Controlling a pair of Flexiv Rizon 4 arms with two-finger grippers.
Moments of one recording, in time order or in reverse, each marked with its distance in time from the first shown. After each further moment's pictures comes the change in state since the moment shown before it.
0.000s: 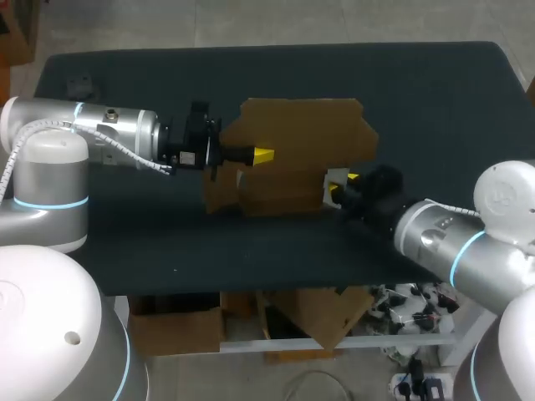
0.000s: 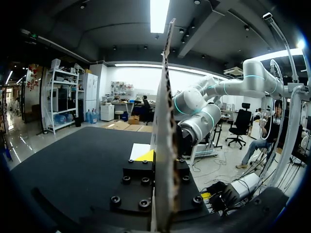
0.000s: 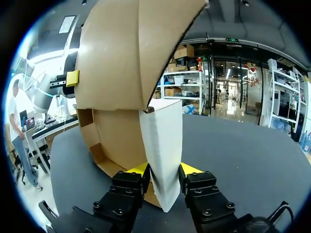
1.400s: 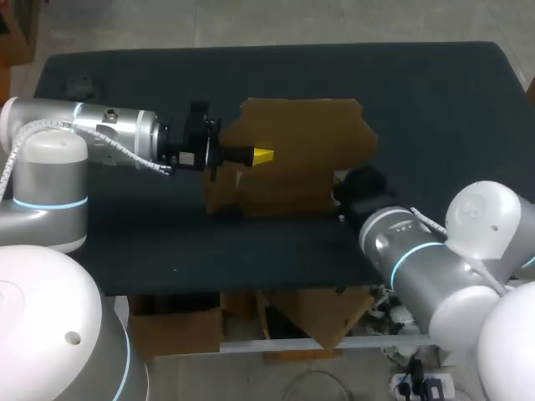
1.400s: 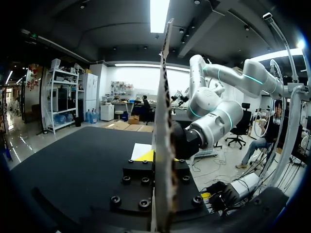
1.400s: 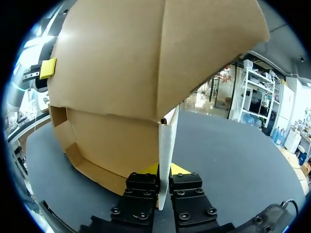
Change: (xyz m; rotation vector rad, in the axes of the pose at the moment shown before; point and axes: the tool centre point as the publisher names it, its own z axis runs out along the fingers) left arm 0.000 0.000 -0.001 -0.001 0.000 0.000; right arm -0.006 -0.001 -0.004 0.076 -0.311 0.000
